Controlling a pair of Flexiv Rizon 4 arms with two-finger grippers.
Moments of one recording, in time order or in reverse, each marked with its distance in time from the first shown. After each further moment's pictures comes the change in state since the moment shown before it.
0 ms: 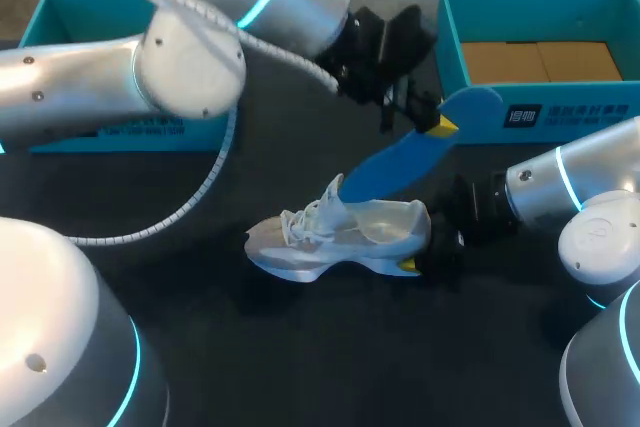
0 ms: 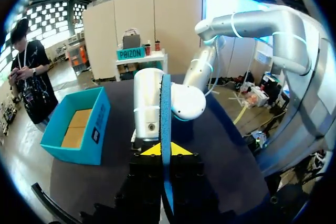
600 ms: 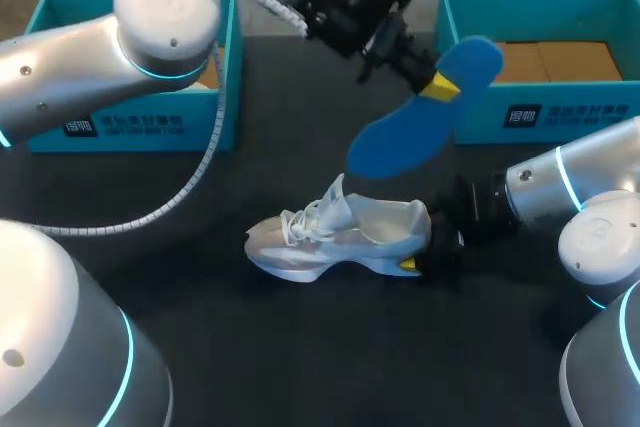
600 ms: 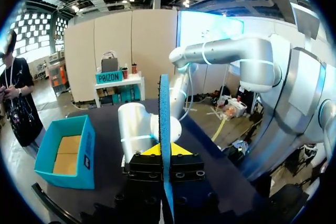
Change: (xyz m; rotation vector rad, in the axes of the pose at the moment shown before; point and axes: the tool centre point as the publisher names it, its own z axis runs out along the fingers) left arm 0.015 -0.052 -0.050 0.178 0.168 0.066; right arm 0.000 0.000 0.000 0.000 0.000 0.000
